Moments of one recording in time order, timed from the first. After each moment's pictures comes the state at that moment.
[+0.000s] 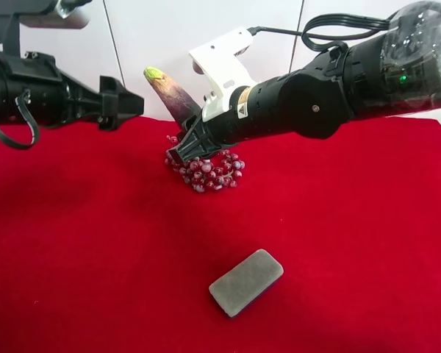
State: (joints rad) left arm -0.46 1.23 -0.71 -0.48 -0.01 0.33; right arm 0.71 1.74 -1.03 -0.11 -0.03 -0.05
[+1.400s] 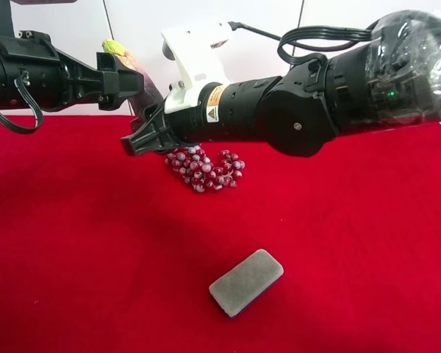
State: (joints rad) left arm -0.46 1.23 -0.72 -0.48 -0.08 0.31; right arm 0.82 1.74 -1.03 -0.11 -0.21 0.12
